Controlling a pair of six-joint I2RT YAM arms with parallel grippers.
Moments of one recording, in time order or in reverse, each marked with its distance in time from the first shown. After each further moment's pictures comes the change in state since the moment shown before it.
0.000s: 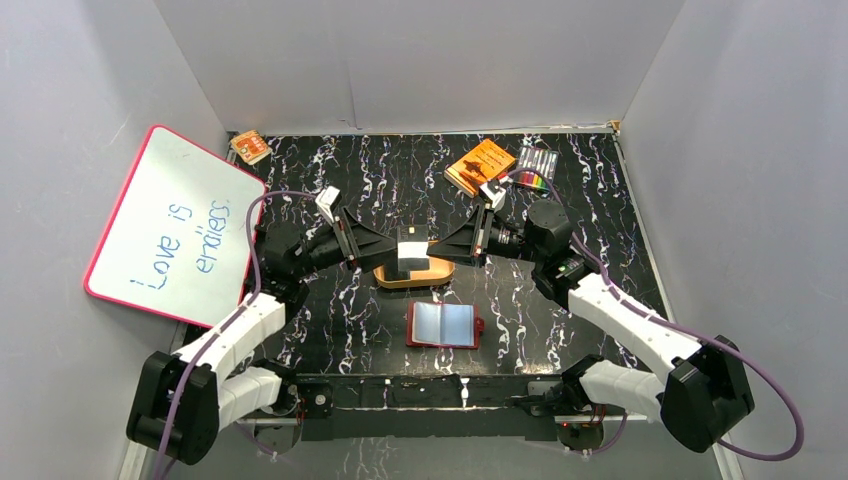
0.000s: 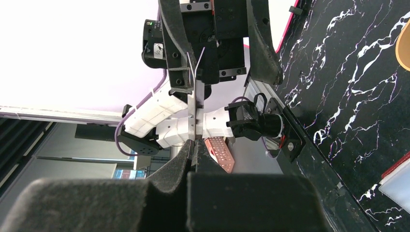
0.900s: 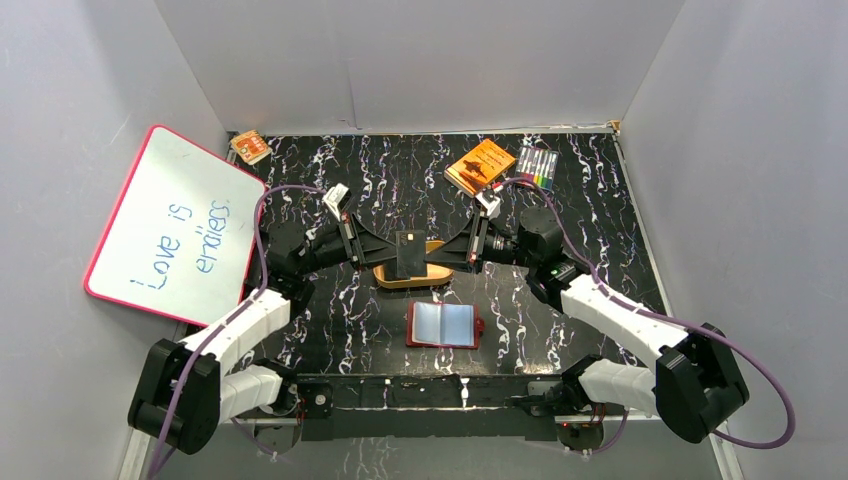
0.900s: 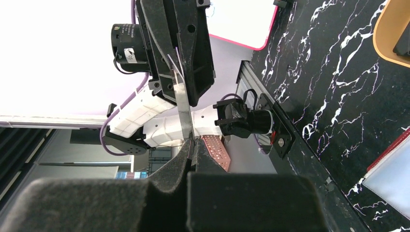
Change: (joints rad) left arm -0.040 0.058 0.024 0.143 0.055 -0.050; right arm 0.008 0.052 -0.063 0.069 0.009 0.006
